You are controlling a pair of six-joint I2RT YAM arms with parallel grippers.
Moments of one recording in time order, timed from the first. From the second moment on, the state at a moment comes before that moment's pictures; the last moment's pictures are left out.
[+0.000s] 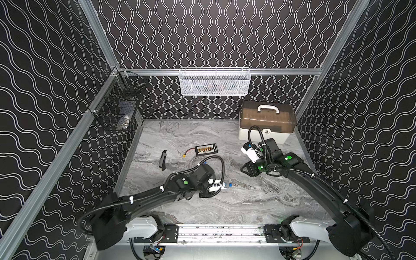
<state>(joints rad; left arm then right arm) -0.85 1.33 0.84 -0.44 0.05 0.56 0.48 1.26 1.06 -0.78 -0.24 0.03</state>
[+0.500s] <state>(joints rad) -0.82 1.71 1.02 -0.48 -0.05 0.07 0.42 1.22 1.03 -0.73 -0.05 0.24</state>
